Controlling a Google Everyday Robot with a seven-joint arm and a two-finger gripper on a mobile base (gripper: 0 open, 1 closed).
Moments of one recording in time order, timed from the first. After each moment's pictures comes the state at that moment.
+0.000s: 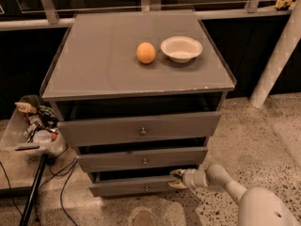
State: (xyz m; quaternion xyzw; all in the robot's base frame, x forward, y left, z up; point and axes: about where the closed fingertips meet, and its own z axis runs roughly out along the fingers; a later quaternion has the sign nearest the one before) arm 0.609 -0.150 0.171 -0.57 0.69 0.21 0.39
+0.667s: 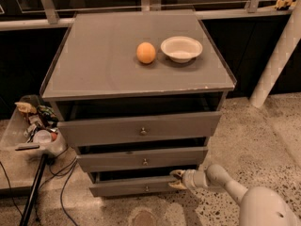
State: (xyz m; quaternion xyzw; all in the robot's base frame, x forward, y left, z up) arm 0.609 -0.151 0.180 -0.57 0.69 0.21 0.39
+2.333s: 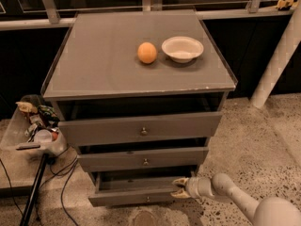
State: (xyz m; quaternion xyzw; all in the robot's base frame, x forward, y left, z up) arm 0.570 -0.161 0.178 -0.56 0.69 0.22 0.40
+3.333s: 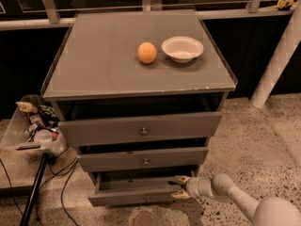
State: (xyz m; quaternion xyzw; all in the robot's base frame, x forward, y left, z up) arm 0.569 -0.161 0.178 -0.56 0.69 0.22 0.40
